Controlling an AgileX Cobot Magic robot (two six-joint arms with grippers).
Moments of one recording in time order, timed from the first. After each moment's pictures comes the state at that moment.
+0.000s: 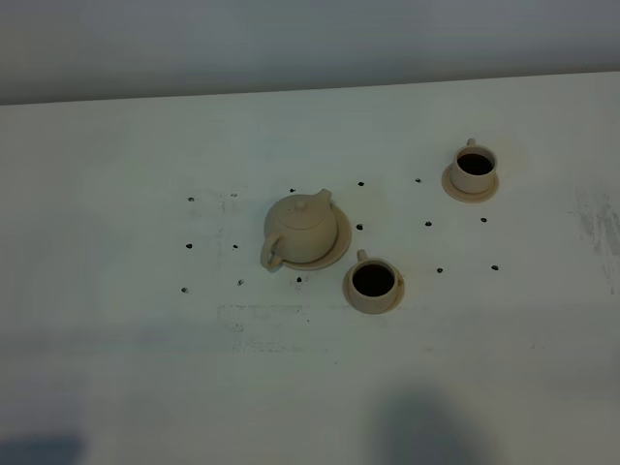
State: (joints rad) left arm 0.03 0.00 -0.46 -0.01 1.06 -0.04; right arm -0.09 -0.01 -0.52 0.04 1.11 0.04
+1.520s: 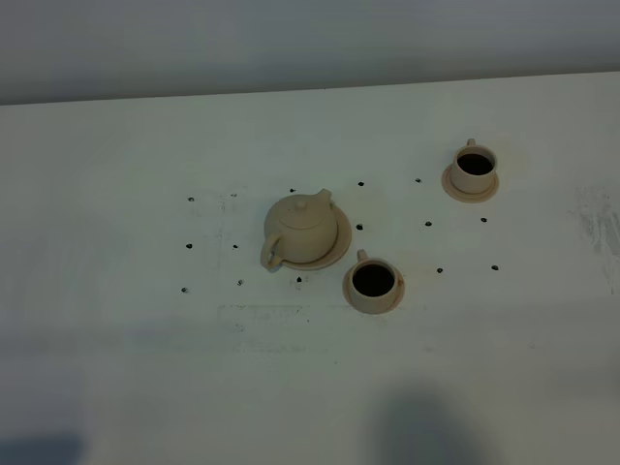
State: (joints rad) left arm 0.03 0.00 -0.46 -0.01 1.06 -0.04; right arm 0.01 -0.01 -0.52 0.01 1.11 0.01
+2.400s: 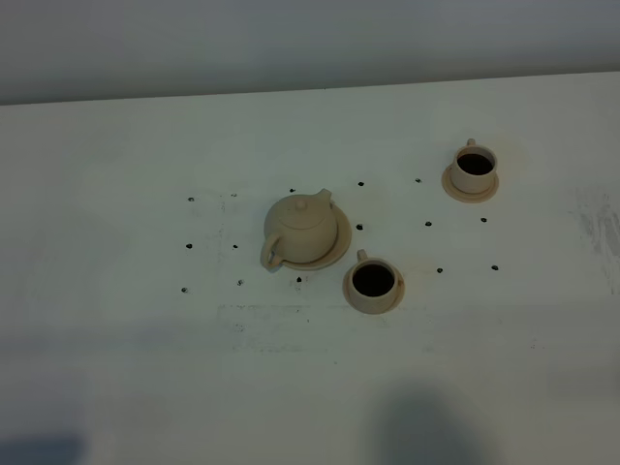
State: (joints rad) left arm 0.03 0.00 -0.46 -0.01 1.06 -0.04; right arm 0.01 -0.01 -0.52 0.01 1.11 0.01
